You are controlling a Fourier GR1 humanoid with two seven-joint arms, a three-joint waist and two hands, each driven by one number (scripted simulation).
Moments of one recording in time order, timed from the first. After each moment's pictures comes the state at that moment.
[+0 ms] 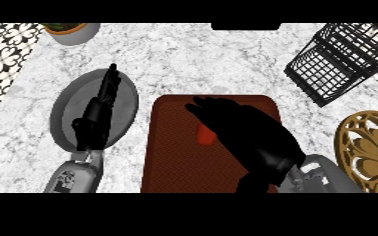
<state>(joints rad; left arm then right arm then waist) -0.17 0.14 -0.19 -1.51 -0.04 0.29 0.03 -0.55 -0.29 0.55 -1.95 0.23 0.58 0.87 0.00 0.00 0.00</state>
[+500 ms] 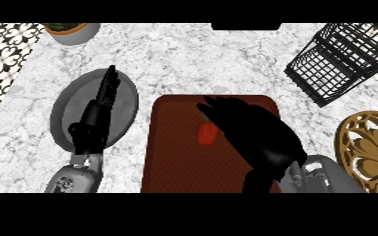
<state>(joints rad) -0.14 0.13 -0.18 -1.56 -0.06 0.28 0.05 -0.51 -0.32 0.56 -1.93 0.34 0.65 0.84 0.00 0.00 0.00</state>
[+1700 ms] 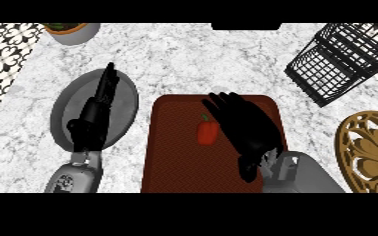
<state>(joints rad) -0.15 0.08 -0.13 -1.57 -0.11 0.23 0.07 -0.43 -0.23 0.56 -1.75 0.78 0.65 0.57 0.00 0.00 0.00</state>
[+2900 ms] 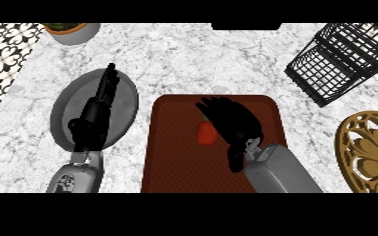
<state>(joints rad) -0.15 0.05 -0.09 -1.57 -0.15 0.19 0.07 -0.39 -0.09 0.46 -1.51 0.98 0.61 0.31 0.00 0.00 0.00</state>
